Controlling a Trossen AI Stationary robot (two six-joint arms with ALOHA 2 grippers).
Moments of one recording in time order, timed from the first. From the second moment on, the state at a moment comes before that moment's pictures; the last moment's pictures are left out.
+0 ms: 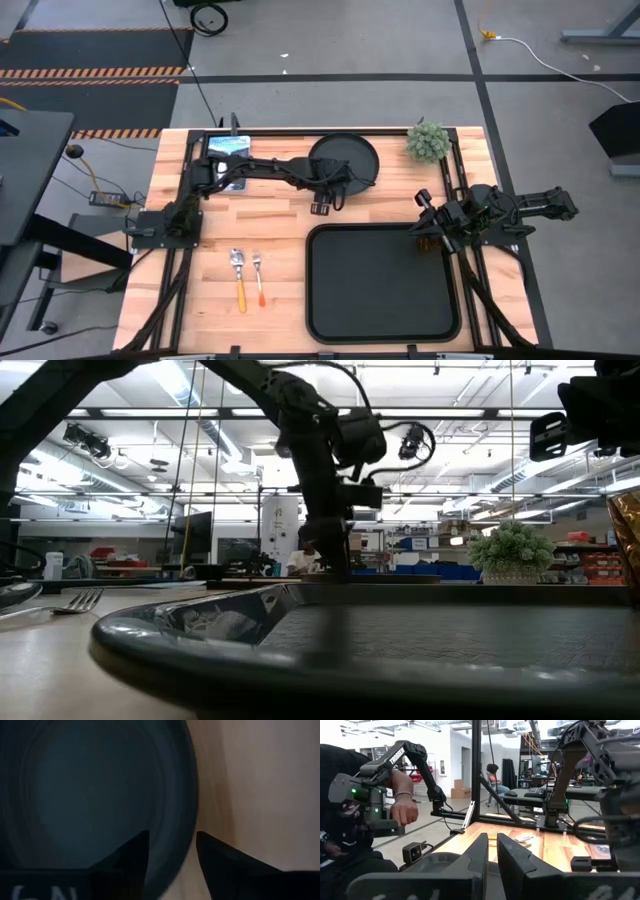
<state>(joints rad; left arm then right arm) 0.19 2.16 1.64 -0.63 -0.21 0.46 0.08 0.03 0.01 0.14 -0.31 0.00</state>
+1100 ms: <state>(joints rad) 0.10 2.14 1.83 -0.99 -0.02 0.71 0.08 0.03 0.01 0.16 -0.31 0.00</state>
